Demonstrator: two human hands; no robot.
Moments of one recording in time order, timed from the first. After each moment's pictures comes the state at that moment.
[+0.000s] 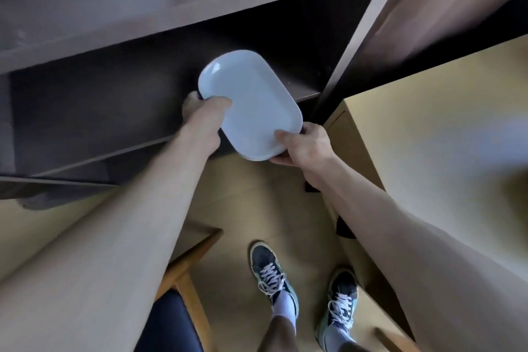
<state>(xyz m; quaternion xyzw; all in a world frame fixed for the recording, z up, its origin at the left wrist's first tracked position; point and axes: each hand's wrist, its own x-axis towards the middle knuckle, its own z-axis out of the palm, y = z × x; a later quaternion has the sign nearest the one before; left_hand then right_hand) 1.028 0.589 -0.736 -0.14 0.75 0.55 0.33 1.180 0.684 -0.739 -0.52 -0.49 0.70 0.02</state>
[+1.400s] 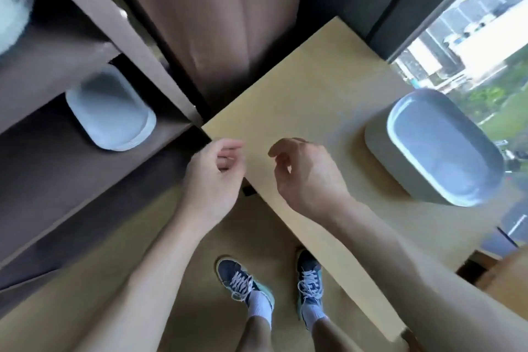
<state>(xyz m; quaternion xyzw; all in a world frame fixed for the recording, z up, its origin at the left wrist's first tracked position) 1.226 0.694 -0.650 0.30 0.81 0.34 0.38 1.372 0.782 -0.645 -0.48 -0.81 0.35 0.01</state>
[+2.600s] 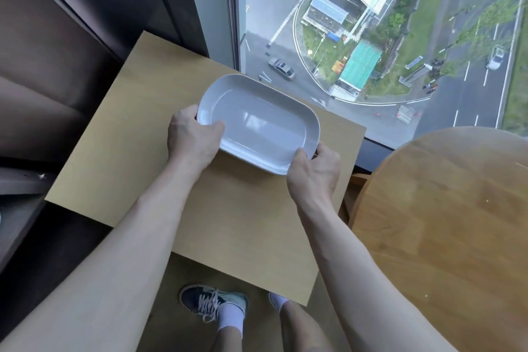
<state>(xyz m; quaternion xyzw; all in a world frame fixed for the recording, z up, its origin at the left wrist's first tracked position) 1.423 0.879 -0.660 0.41 0.78 0.26 0.39 1.596 0.828 -0.660 -0.84 -0.30 0.36 0.27</state>
